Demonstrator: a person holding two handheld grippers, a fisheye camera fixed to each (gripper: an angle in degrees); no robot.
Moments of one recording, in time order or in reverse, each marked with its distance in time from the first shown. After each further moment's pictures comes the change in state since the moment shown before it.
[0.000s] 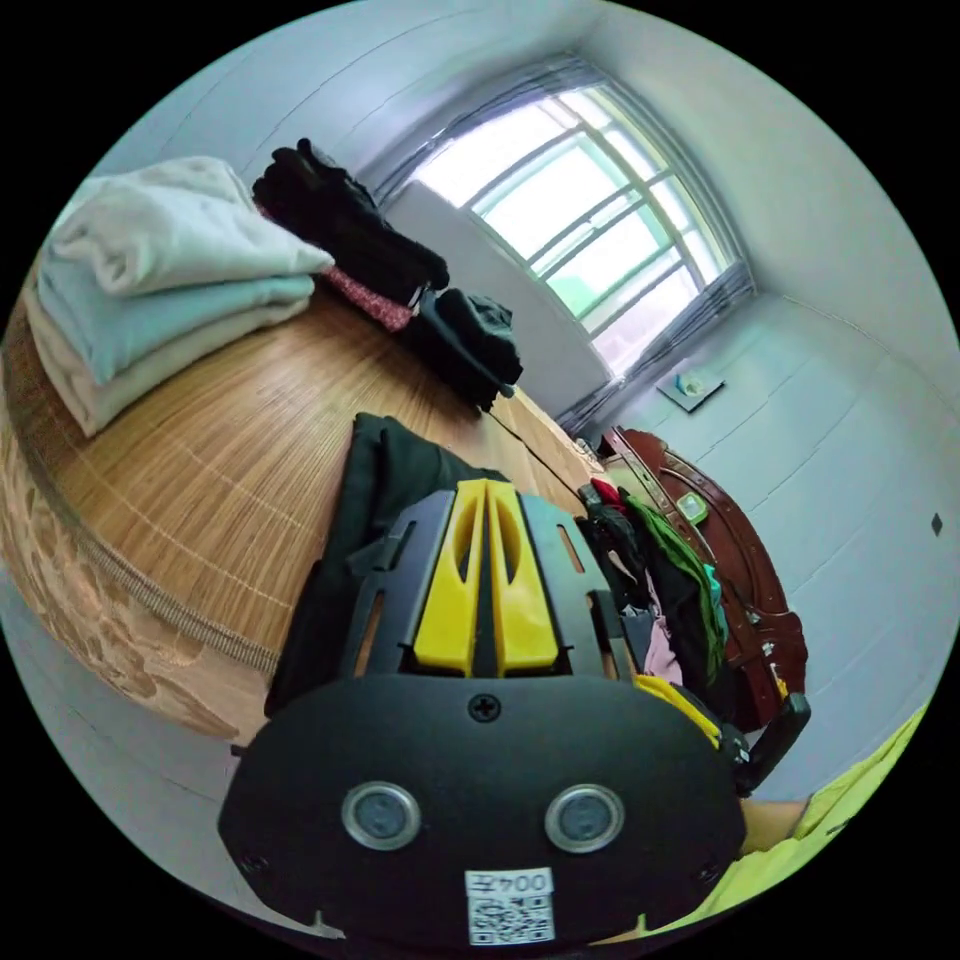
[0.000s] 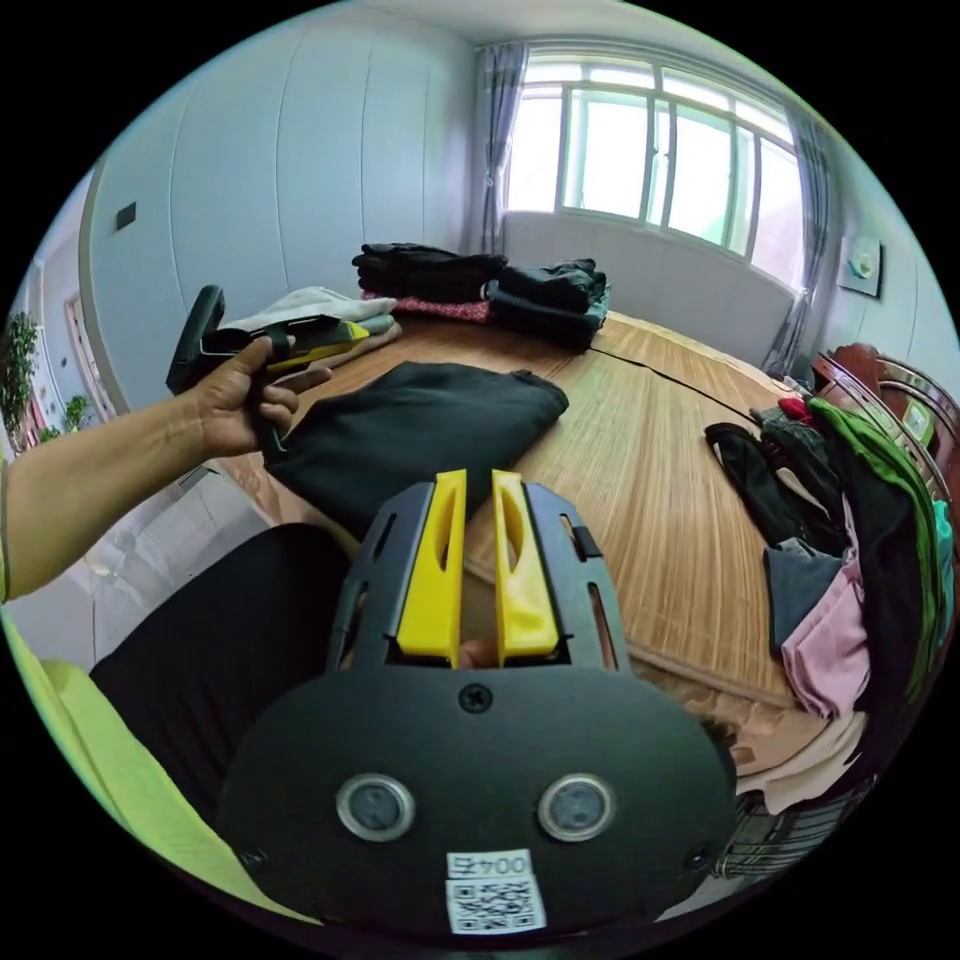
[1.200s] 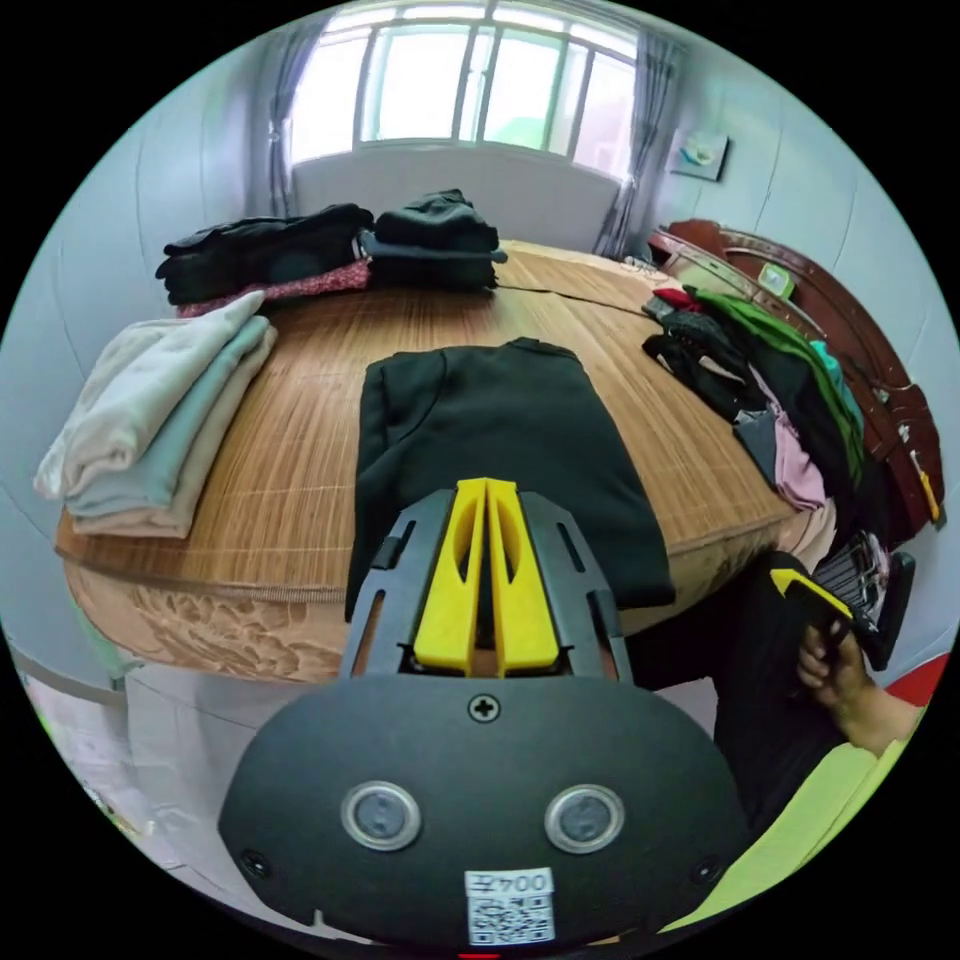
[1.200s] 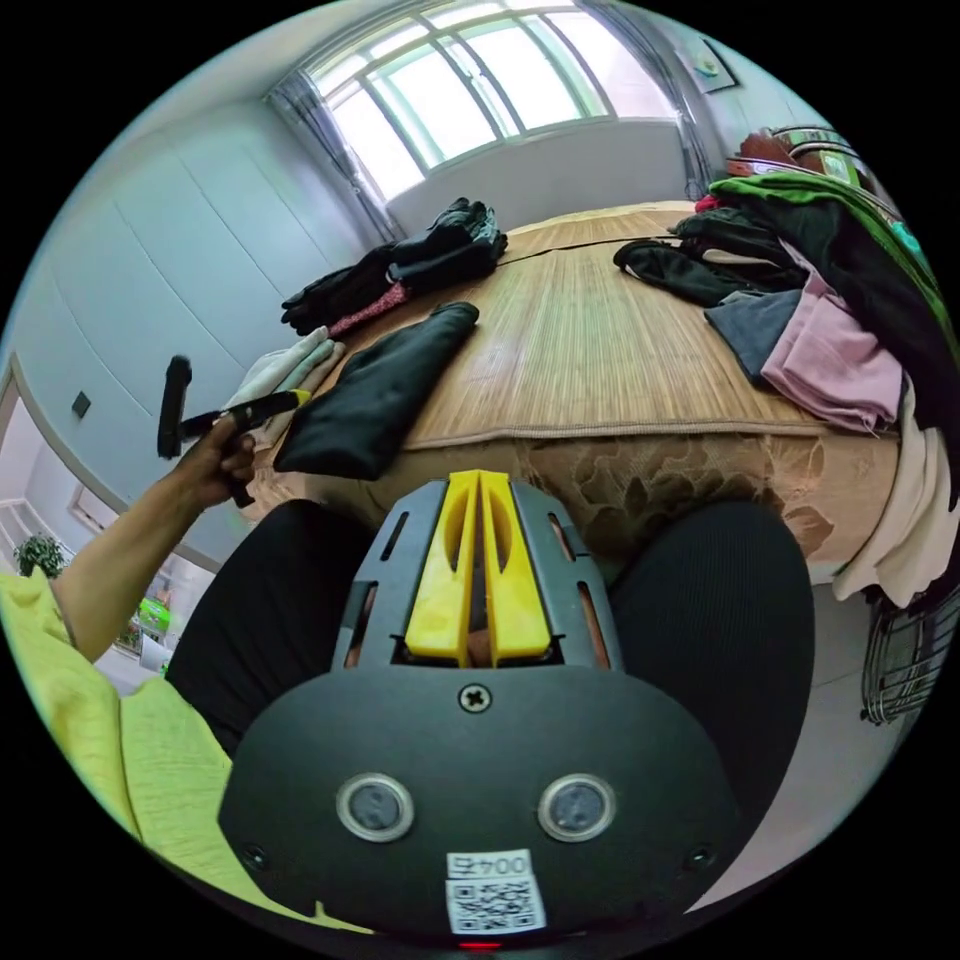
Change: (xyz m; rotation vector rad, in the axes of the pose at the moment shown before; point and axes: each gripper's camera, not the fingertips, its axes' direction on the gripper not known) left arm 0.180 0.014 0.004 -0.351 -0.411 0.481; right arm 0.121 0.177 -0.040 -0.084 -0.174 0.467
